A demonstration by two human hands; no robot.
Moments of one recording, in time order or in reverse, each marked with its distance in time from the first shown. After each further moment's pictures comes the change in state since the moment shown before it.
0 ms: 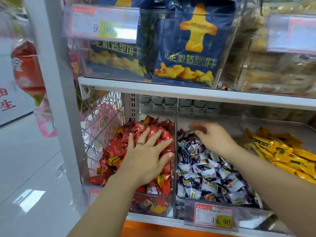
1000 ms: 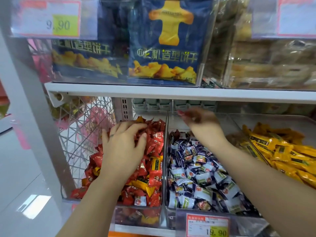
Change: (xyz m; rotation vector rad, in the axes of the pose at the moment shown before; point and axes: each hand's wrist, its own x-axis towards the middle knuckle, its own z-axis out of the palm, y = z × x) left_hand 0.018 -0.002 -0.011 -0.254 0.507 -0.169; right_hand 0.032 0.013 0.009 0.361 0.257 0.010
